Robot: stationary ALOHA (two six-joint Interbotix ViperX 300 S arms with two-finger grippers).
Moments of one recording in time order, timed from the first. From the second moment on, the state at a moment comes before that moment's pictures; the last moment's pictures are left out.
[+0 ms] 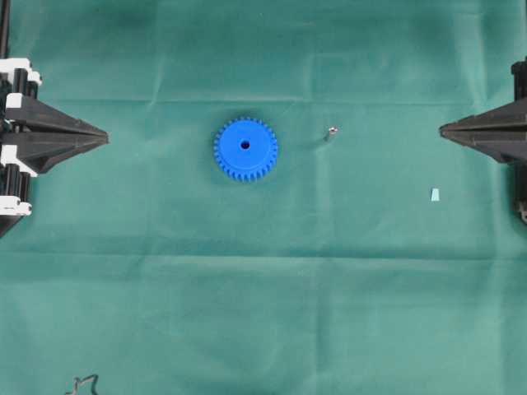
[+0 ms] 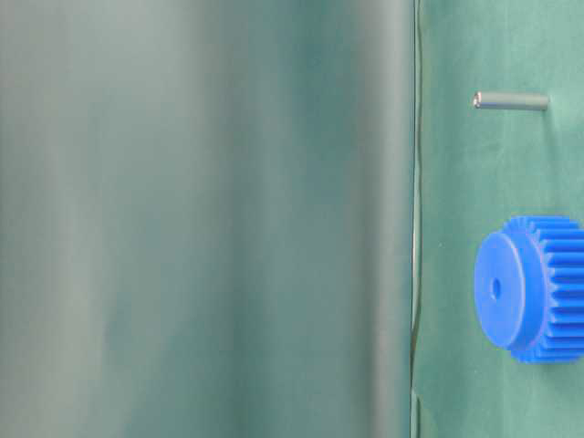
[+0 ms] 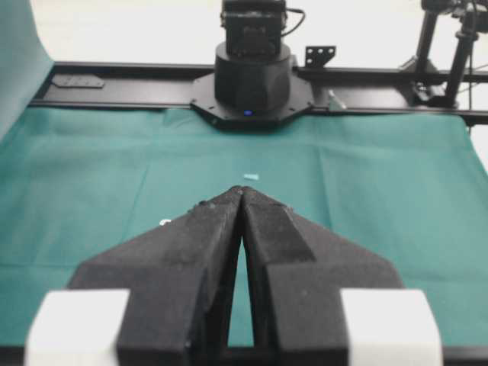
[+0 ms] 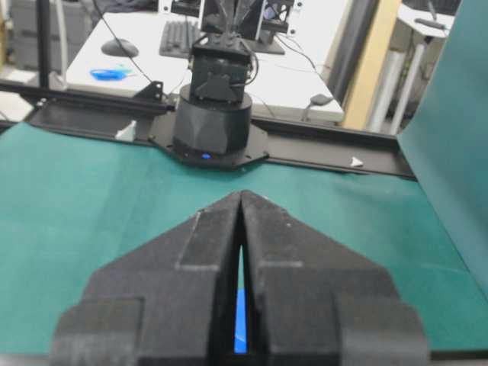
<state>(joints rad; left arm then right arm) 0.00 -0.97 1.19 0.00 -0.29 0.00 0.00 -0.96 1.17 0.00 -0.30 0.00</state>
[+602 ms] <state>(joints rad) 0.00 -0.97 1.17 0.01 -0.27 -0.02 -0.13 -0.76 1.12 0.01 -0.26 0.00</state>
